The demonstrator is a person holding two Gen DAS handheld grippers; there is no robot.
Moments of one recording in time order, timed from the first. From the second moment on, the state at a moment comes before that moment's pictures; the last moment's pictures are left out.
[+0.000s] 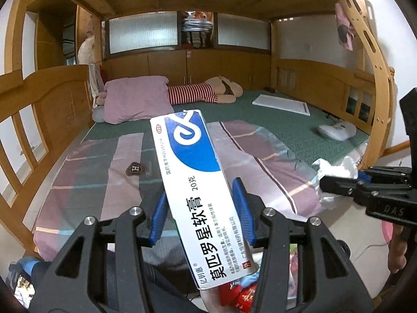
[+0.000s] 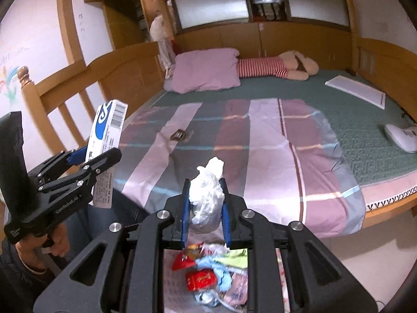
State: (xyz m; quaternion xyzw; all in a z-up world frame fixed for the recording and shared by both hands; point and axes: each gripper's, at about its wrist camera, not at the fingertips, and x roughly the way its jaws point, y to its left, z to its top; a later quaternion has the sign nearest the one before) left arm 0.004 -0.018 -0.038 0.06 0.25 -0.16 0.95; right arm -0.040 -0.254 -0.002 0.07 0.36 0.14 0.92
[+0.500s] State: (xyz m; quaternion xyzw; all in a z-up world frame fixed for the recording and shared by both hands) left arm 0.003 -0.050 -0.081 0.06 0.34 -0.25 0.90; right arm -0.062 -0.286 0.001 0.10 0.33 0.04 0.94
